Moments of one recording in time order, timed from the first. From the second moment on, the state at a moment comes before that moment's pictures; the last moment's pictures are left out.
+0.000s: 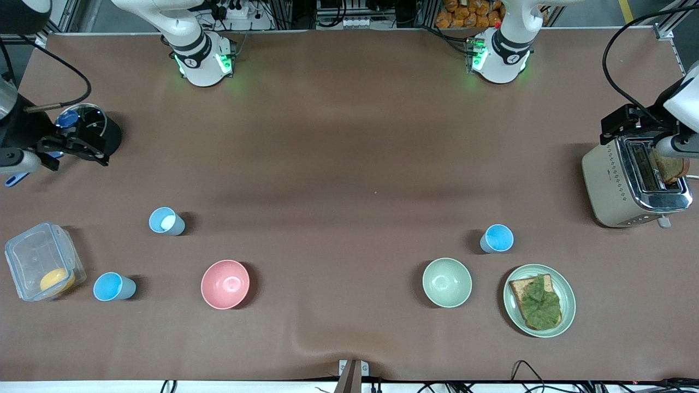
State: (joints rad) left arm -0.08 0.03 0.02 -1.51 0.04 1.50 0.05; right arm 0.08 0.05 -0.03 -1.51 0.02 1.60 -0.03
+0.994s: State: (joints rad) left arm -0.07 0.05 0.03 -1.51 0.04 1.50 0.05; right arm 0.08 0.00 -0.07 -1.88 0.02 1.87 -0.02
